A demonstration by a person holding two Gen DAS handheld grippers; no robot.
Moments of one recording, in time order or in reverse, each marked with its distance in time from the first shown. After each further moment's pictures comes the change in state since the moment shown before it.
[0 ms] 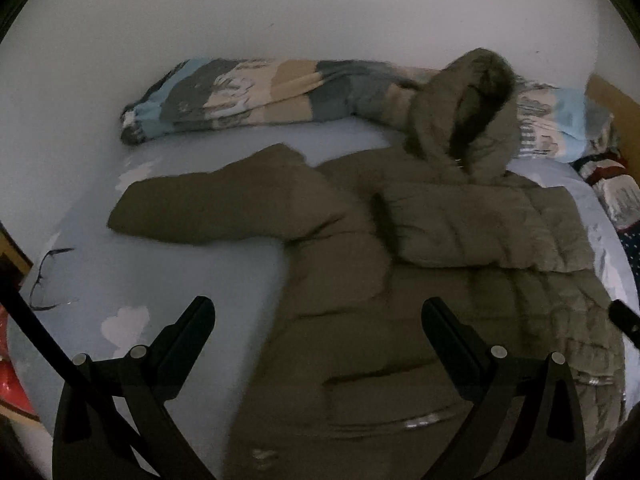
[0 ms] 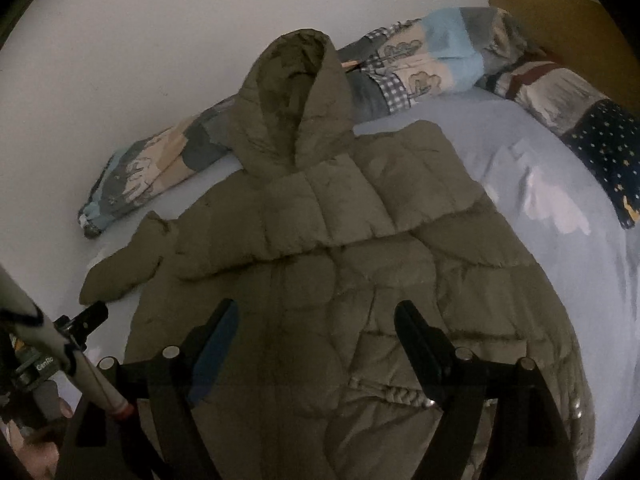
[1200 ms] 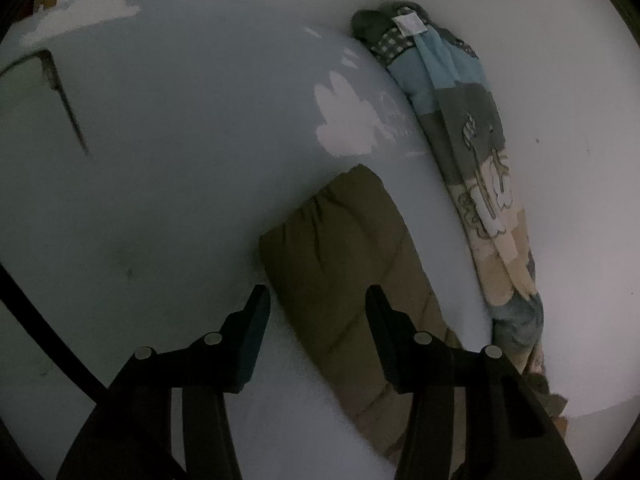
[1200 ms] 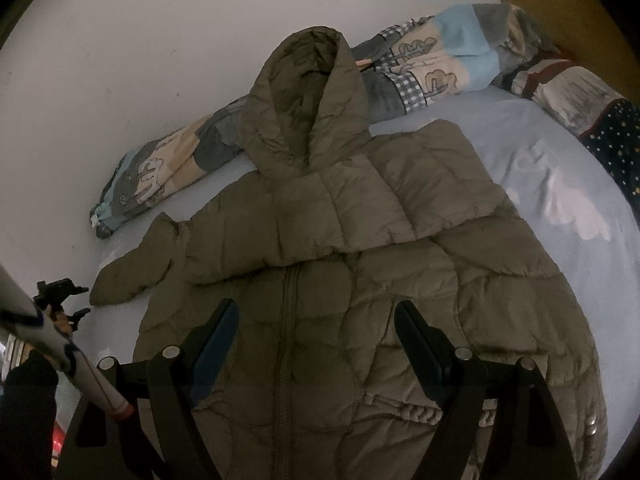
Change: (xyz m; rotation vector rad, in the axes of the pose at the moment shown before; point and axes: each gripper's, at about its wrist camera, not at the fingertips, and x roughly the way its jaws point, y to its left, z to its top) left arm 0.198 0.406 0.029 -1.056 0.077 -0.173; right arm 0.014 -0.003 0.003 -0.010 -0.002 0.056
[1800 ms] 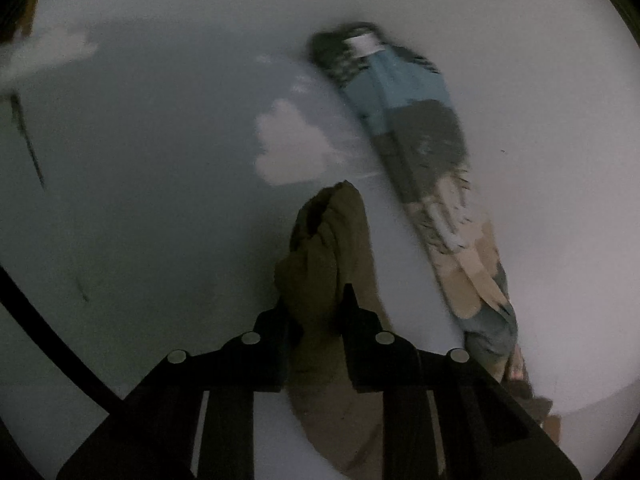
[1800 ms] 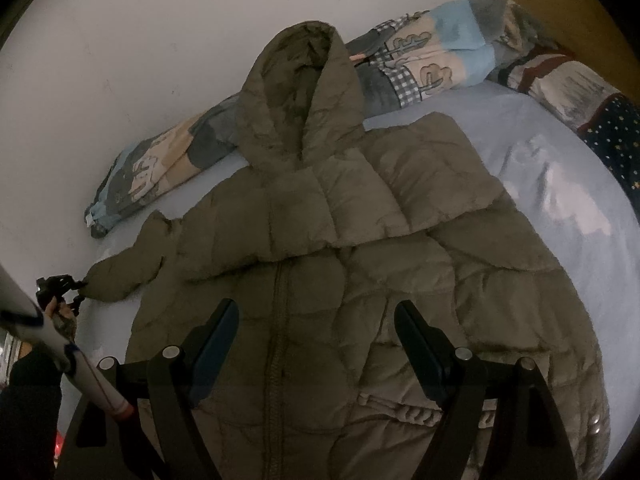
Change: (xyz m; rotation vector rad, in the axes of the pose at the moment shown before) left arm -0.019 -0.042 0.000 0.080 -0.076 -0.103; right arm 0.004 -0.007 -0.003 0.015 0.003 -0.017
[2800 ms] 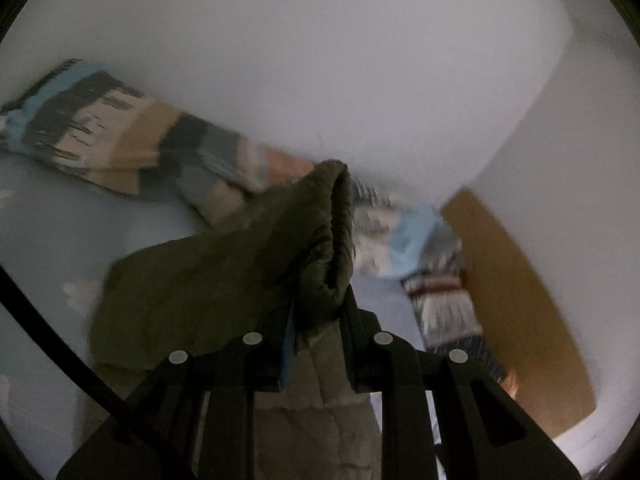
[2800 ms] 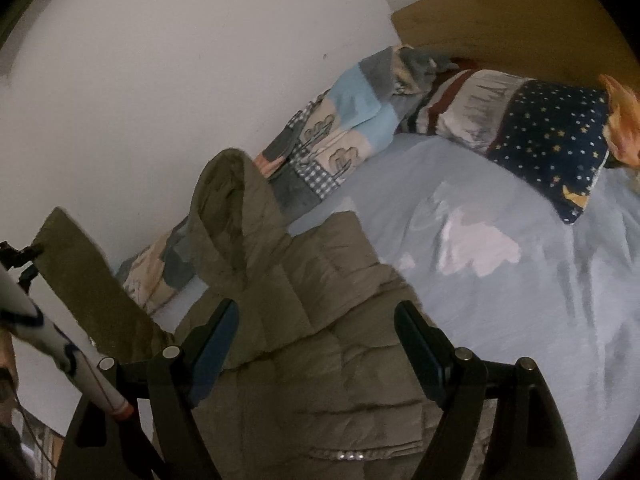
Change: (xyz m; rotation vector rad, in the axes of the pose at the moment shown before) left arm -0.173 -0.395 -0.349 0.758 0.261 -0.407; right arm -0.110 -0.103 0.042 0.275 -0.271 -0.052
